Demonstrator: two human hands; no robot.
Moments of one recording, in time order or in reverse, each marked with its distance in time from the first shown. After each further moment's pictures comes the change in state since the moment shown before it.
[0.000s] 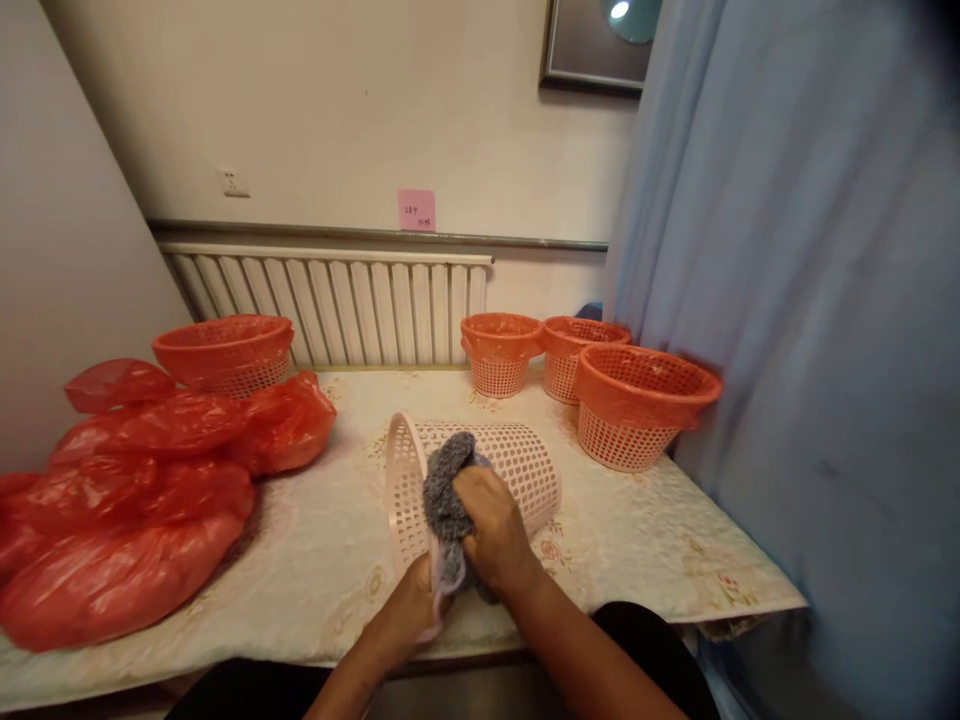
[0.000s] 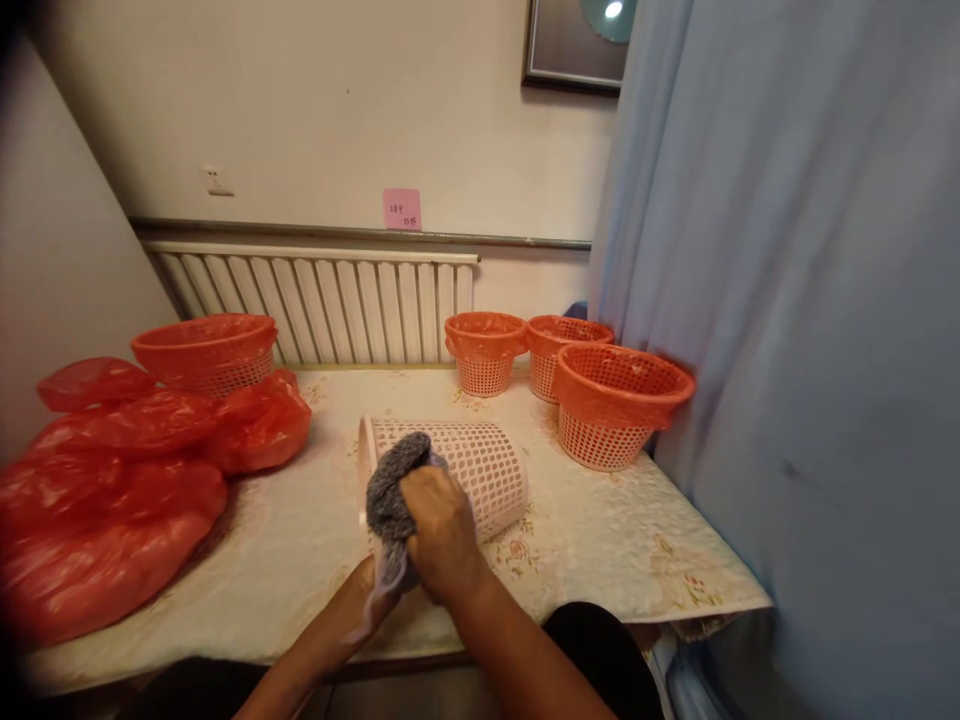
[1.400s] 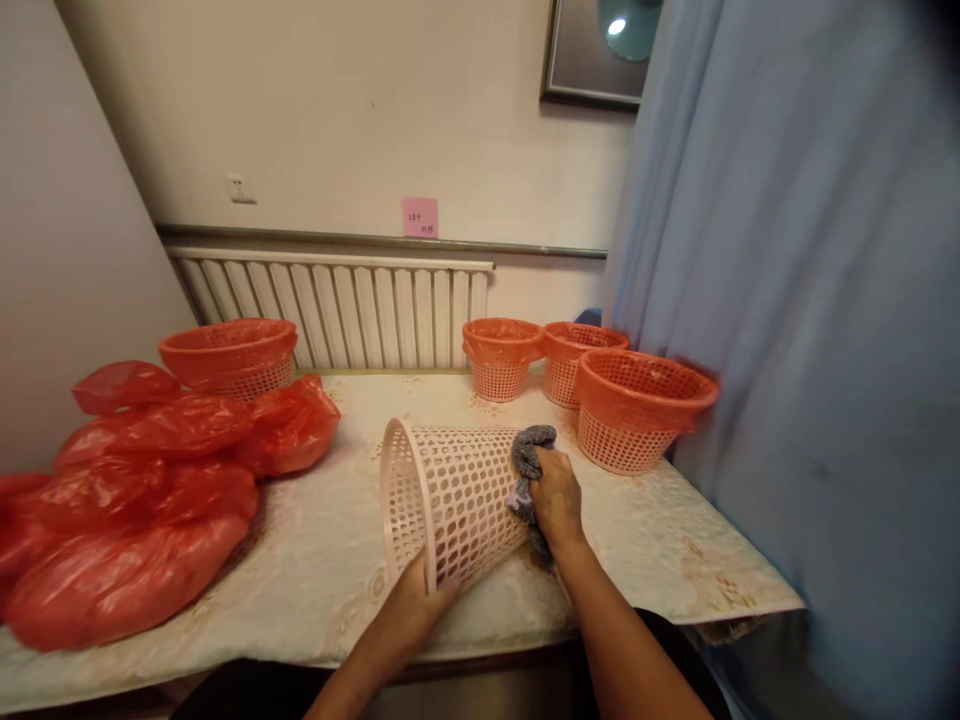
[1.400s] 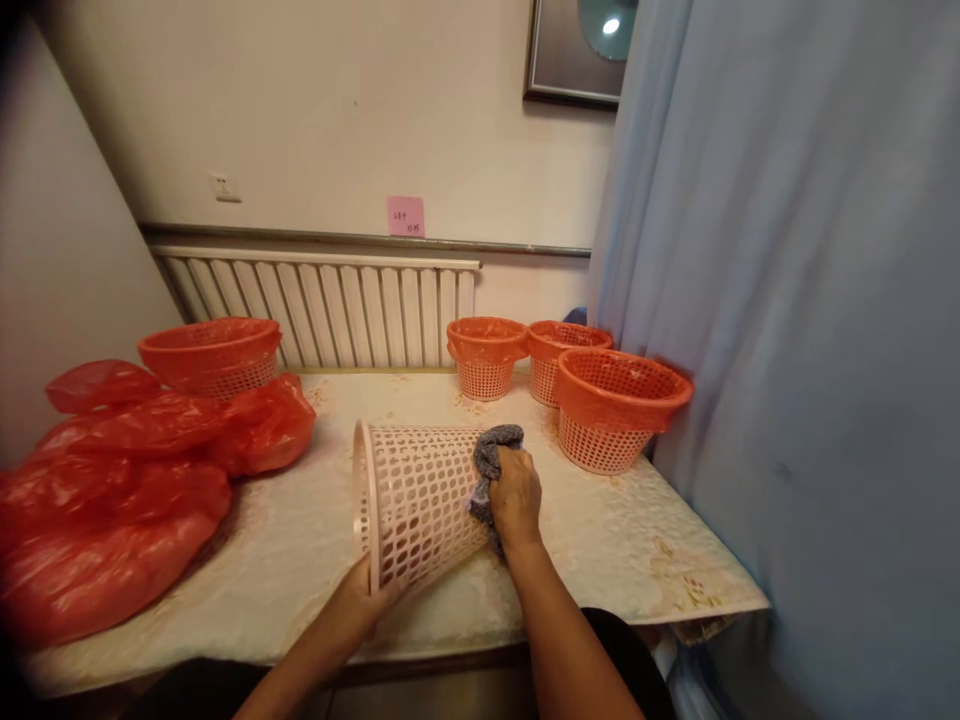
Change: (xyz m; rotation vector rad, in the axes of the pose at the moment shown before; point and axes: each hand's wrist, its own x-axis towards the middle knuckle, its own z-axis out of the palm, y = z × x) left_hand -0.008 0.005 -0.004 -0.075 0.072 -0.067; right_hand -0.010 0.082 -0.041 -0.389 0.162 0.450
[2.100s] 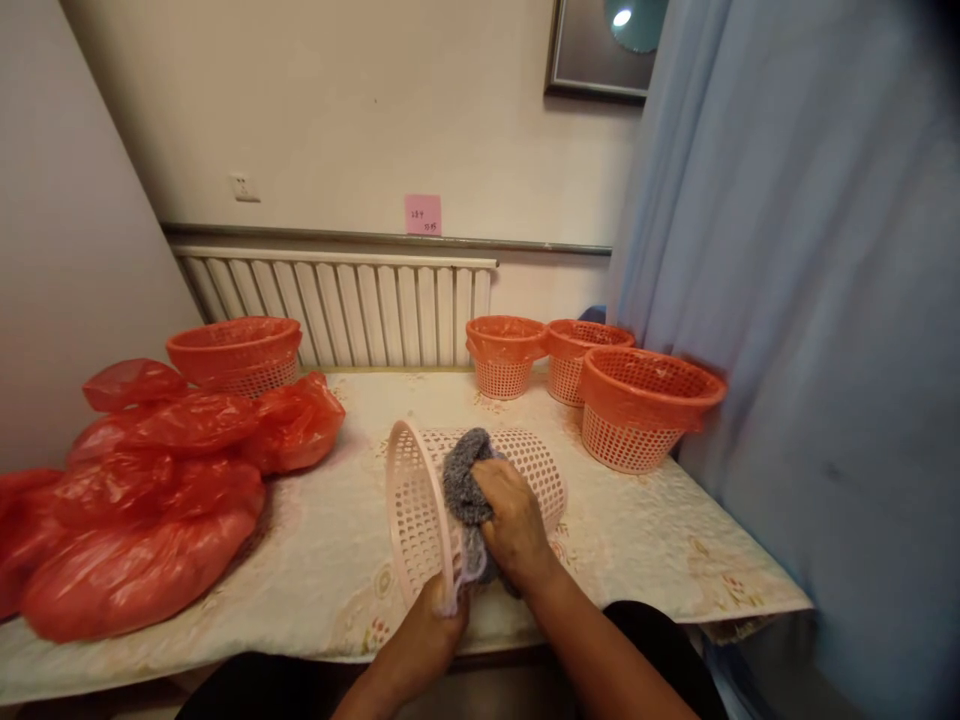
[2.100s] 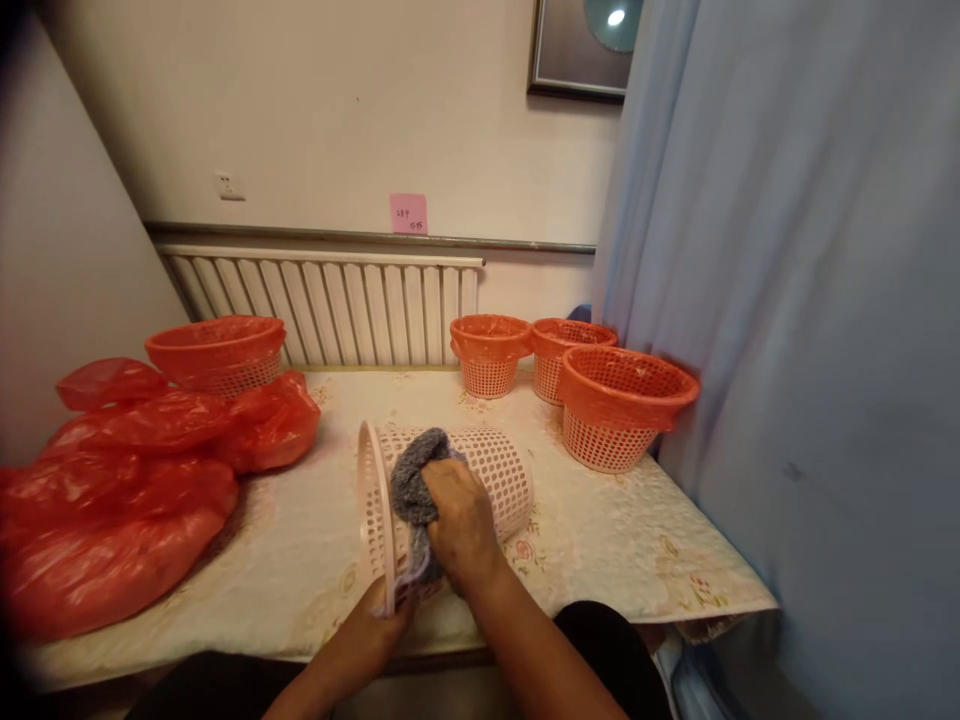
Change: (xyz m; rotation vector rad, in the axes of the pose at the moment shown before) left_hand -0.015 -0.005 0.011 0.212 -0.073 0.102; right_hand -0.024 -0.079 -0.001 0.302 -0.150 -0.379
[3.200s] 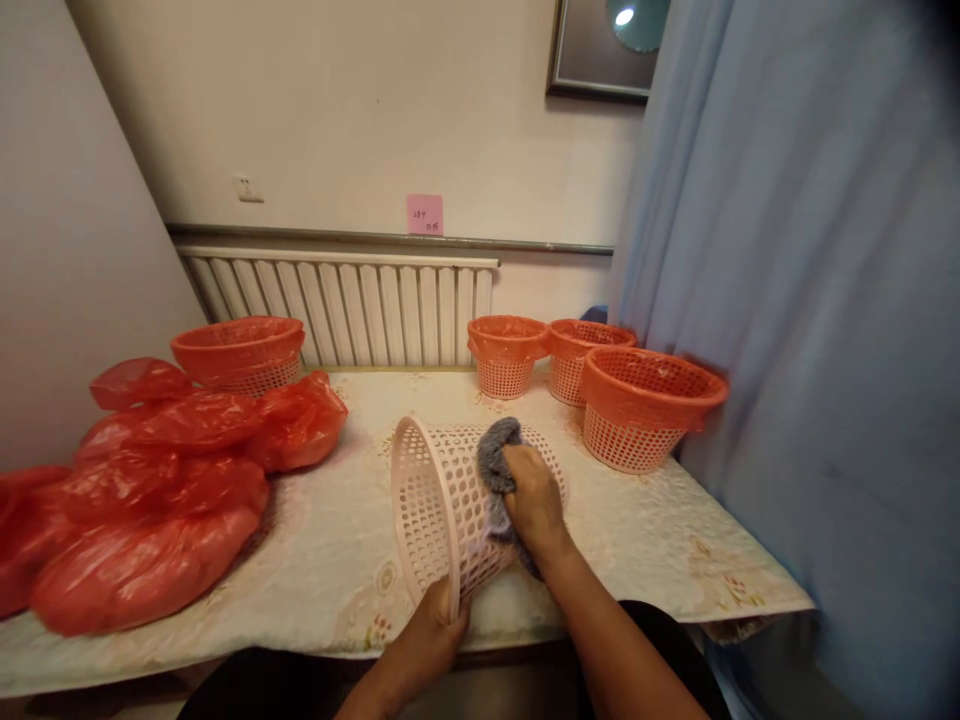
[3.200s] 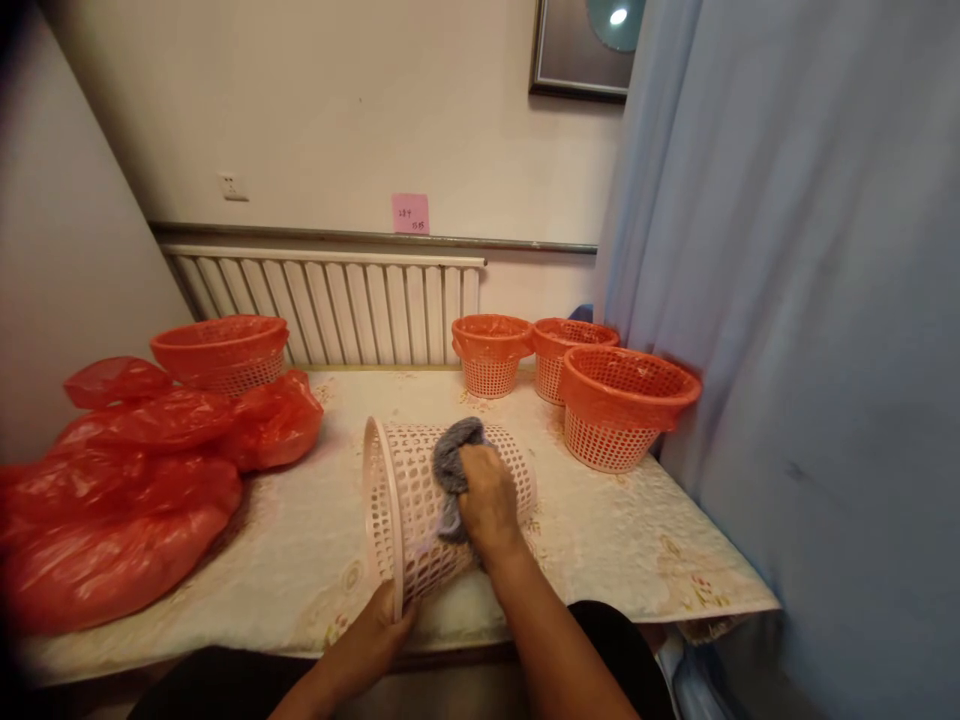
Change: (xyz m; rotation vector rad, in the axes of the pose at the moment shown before) left_hand -0.002 -0.017 0.004 -0.002 -0.064 -0.008; right_hand 0.003 0.039 -0.008 -0.130 0.078 0.111
